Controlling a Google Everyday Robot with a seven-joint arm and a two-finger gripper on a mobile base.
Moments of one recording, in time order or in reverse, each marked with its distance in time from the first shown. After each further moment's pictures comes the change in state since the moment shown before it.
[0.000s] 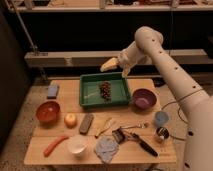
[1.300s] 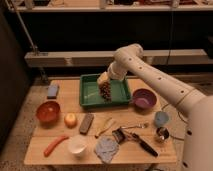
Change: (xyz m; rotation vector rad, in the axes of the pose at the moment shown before) arm 0.015 0.026 0.072 -0.225 0.084 -0.152
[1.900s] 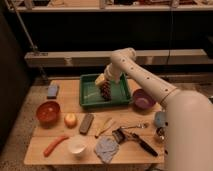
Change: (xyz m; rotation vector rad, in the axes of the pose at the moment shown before) arm 0.007 -0.004 0.060 0.021 -0.051 0.017
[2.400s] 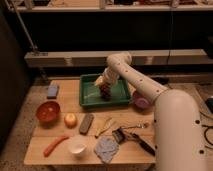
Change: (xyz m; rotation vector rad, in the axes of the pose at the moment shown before) arm 0.005 0.014 0.040 -0.027 -0.014 0.087
